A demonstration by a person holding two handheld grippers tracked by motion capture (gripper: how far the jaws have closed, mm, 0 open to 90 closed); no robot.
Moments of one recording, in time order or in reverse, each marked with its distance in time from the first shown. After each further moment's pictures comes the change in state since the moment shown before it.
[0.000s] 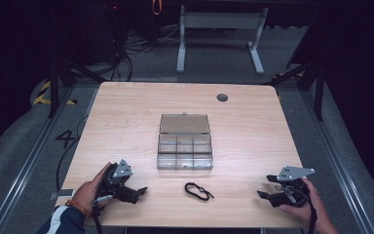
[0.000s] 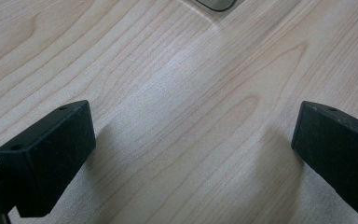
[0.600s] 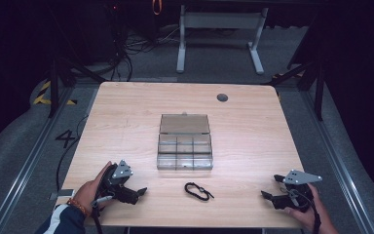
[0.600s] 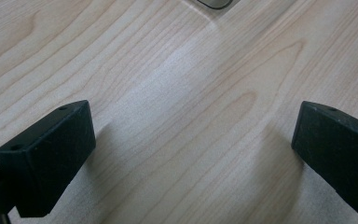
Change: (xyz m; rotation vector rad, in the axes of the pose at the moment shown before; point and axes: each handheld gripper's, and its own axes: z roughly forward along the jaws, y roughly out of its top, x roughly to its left) left arm 0.000 0.000 0.000 0.000 -0.001 0.001; right arm -0.009 -0.032 0.004 -0.064 -0.109 0.077
